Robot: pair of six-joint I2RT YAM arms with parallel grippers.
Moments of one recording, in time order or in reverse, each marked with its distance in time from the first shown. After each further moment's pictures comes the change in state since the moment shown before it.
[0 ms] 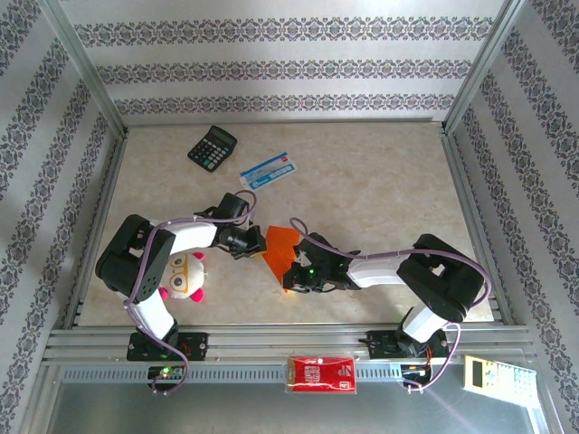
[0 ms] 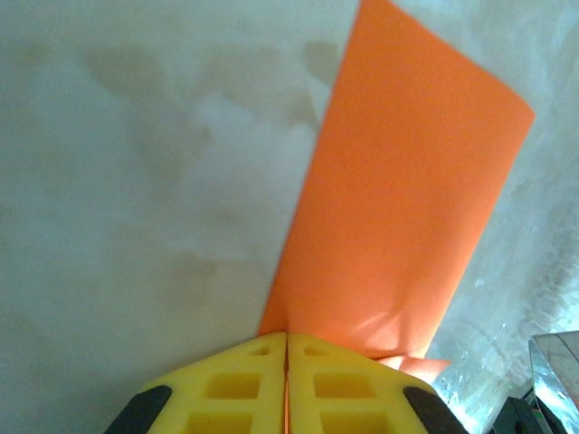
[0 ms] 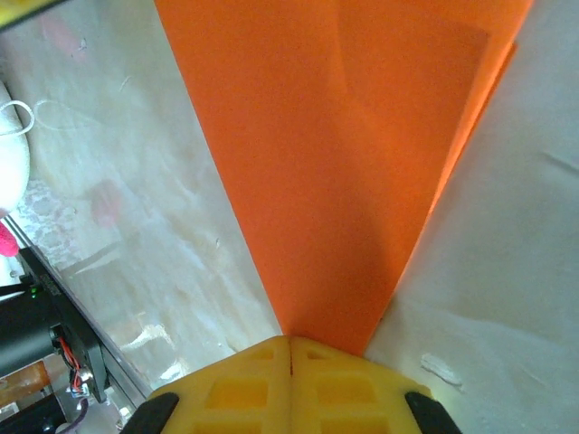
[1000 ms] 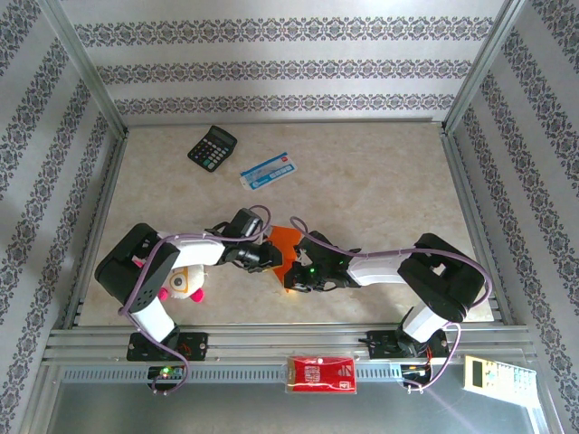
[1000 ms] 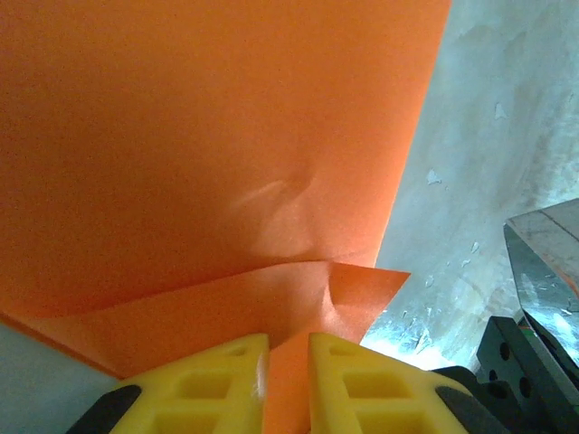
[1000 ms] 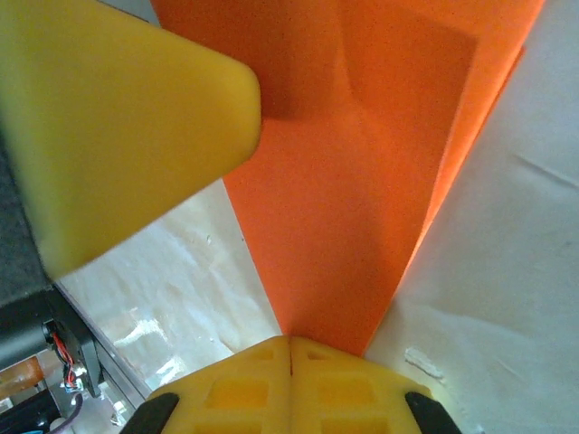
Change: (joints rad) left arm -0.169 -0.042 -0.114 0.188 0.034 -0.106; right arm -0.013 0.004 0.019 -0.051 -0.014 -0.030
